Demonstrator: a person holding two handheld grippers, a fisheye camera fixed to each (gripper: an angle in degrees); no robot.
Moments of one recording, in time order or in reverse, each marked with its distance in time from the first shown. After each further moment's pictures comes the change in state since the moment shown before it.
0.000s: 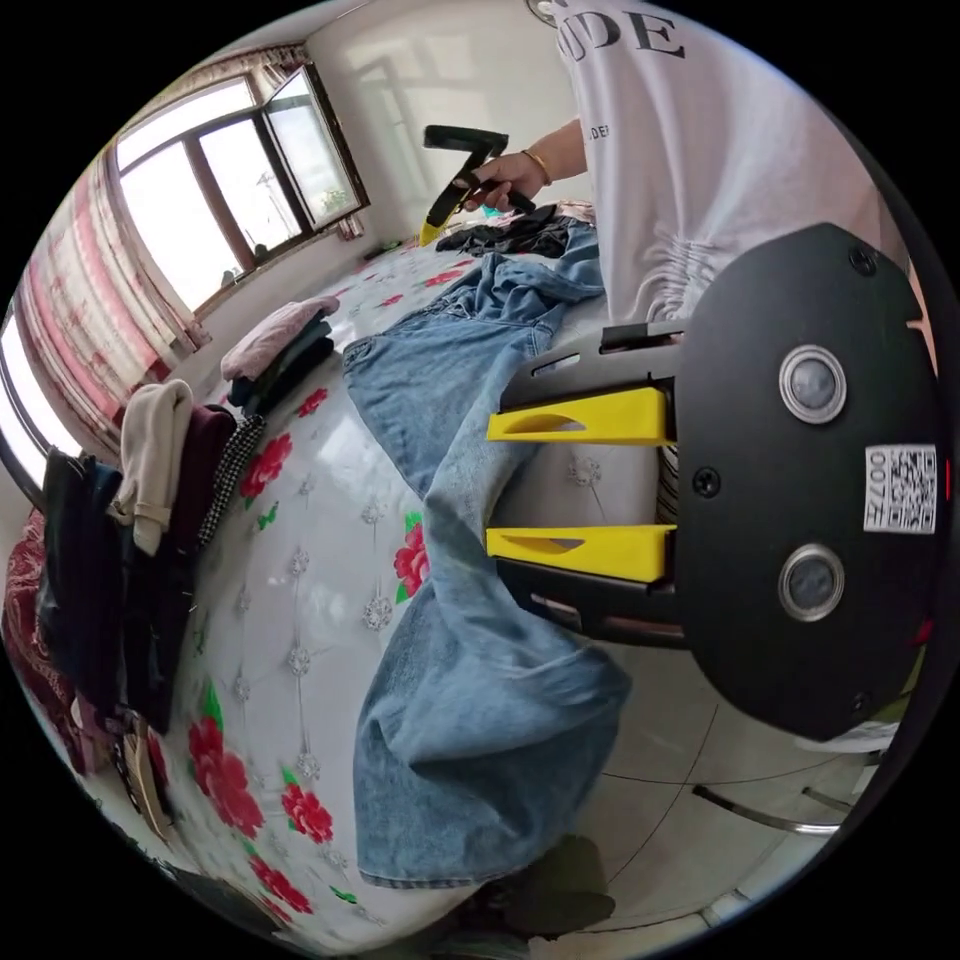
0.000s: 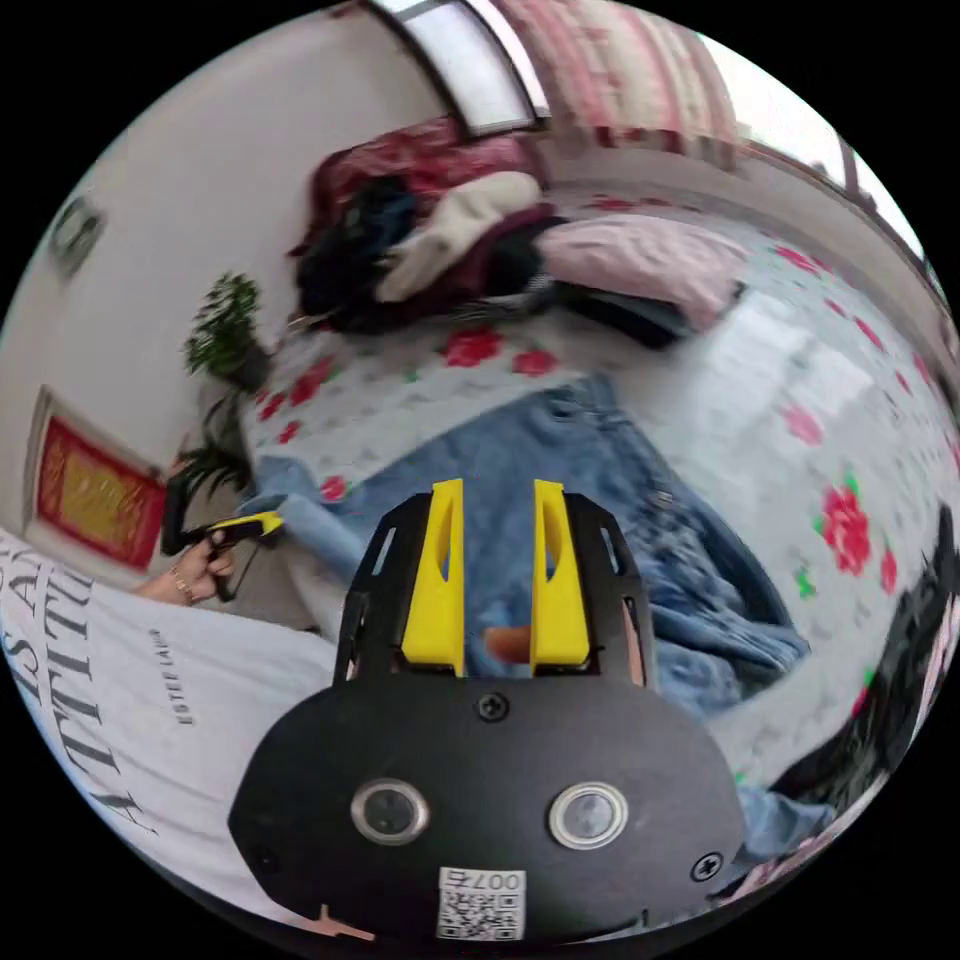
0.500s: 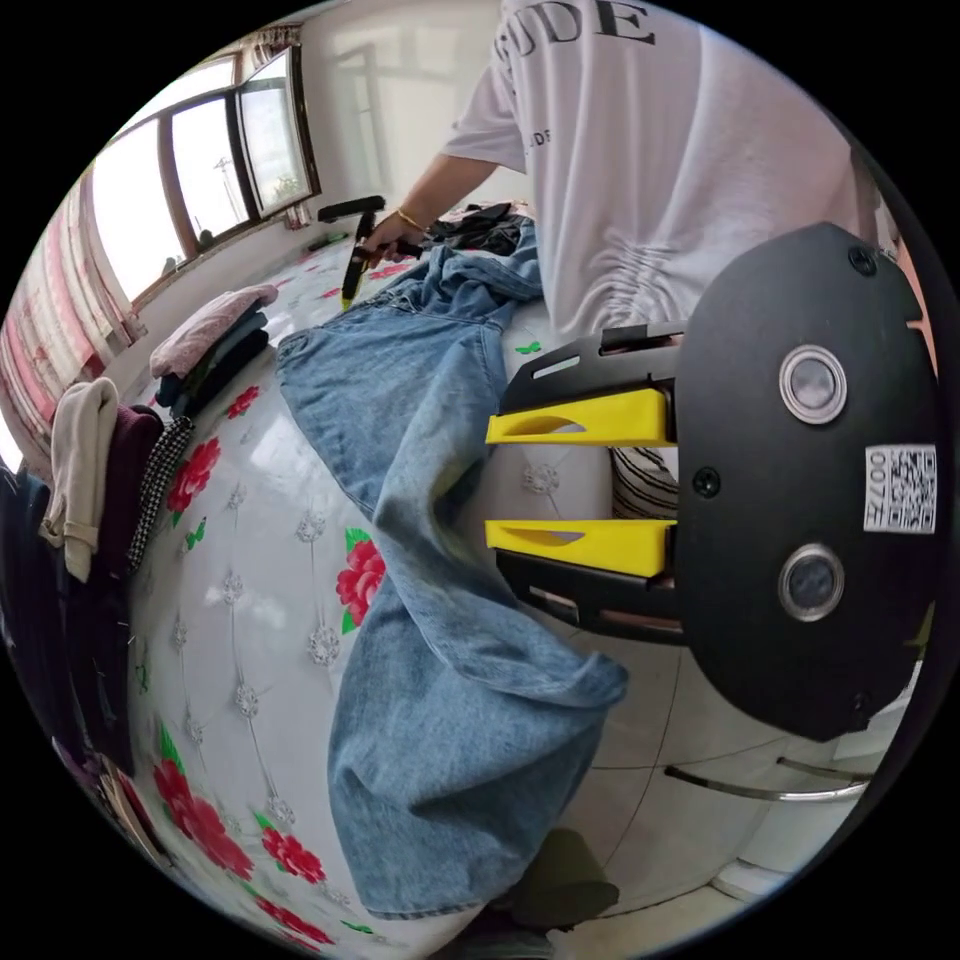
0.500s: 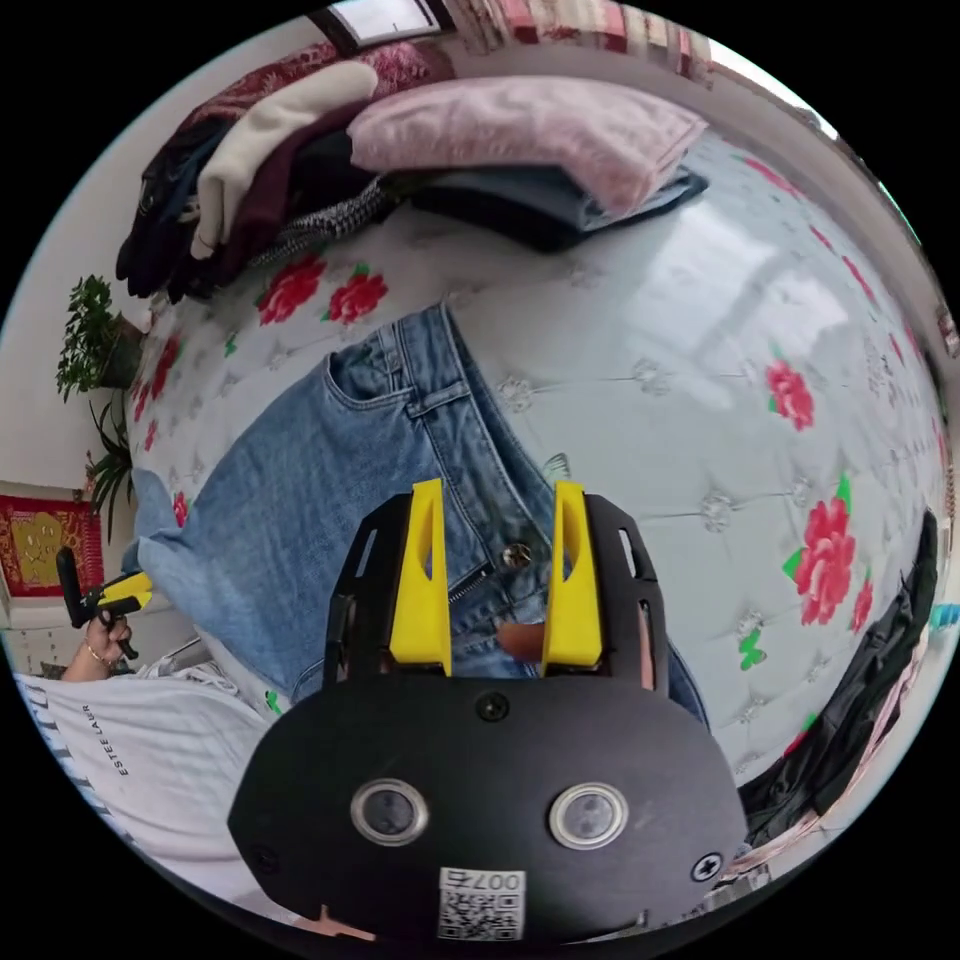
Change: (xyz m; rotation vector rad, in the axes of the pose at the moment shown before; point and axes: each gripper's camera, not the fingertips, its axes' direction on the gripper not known) left arm 0.045 0.005 0.002 -0.205 -0.031 0.022; right arm 0.082 -0.102 0.172 -0.350 0.108 0.030
